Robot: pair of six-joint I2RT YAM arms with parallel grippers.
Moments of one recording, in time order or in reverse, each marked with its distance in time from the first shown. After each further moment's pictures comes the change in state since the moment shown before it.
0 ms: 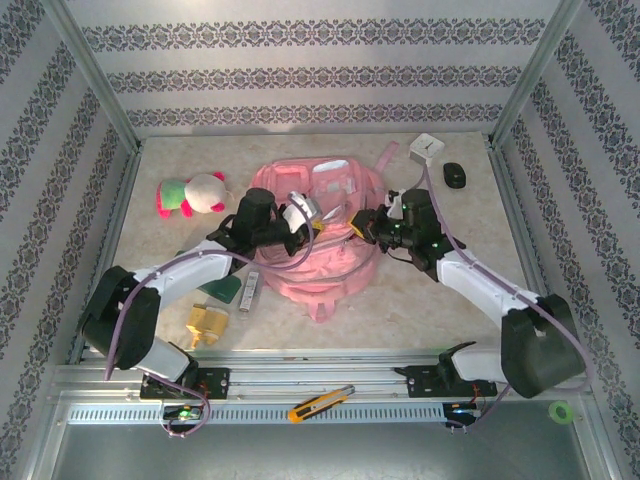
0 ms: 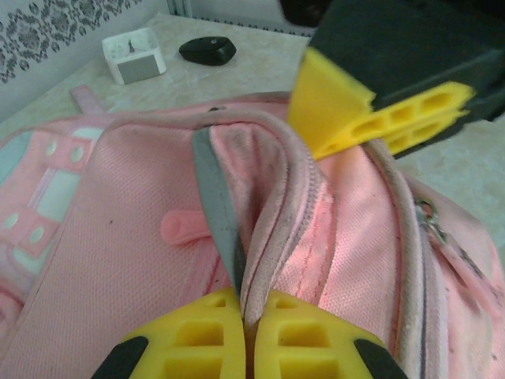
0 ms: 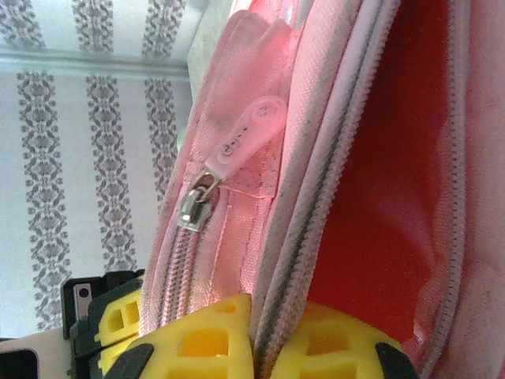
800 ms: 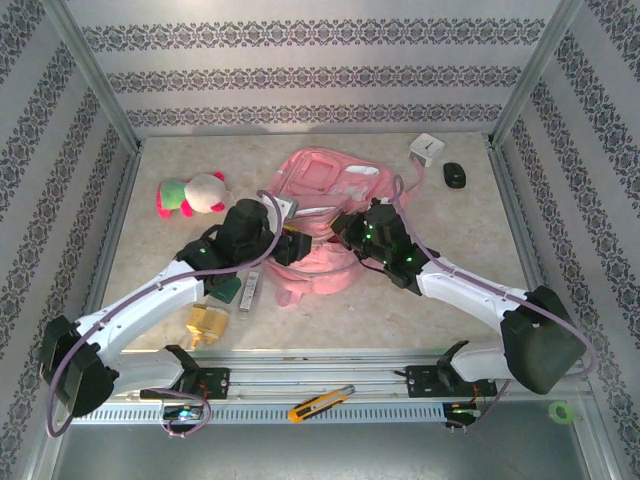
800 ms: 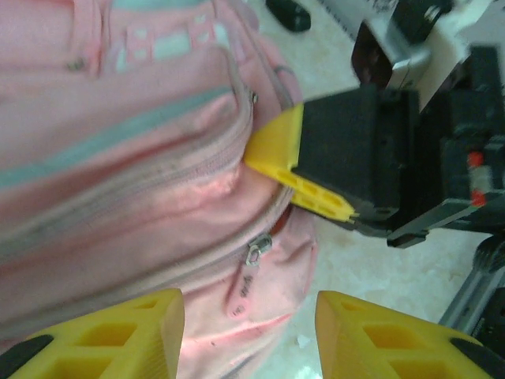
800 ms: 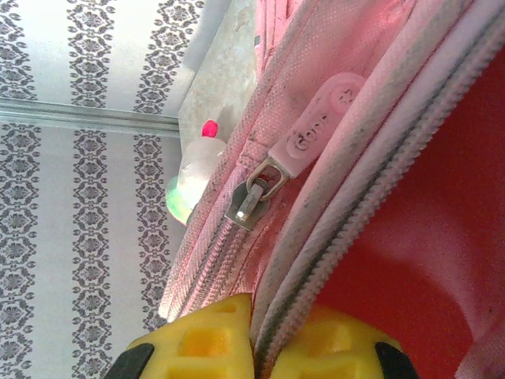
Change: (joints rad) left arm -0.144 -0.303 0.019 -0.441 -0.309 -0.655; right arm 0.261 0.048 0.014 0.078 0.418 0.109
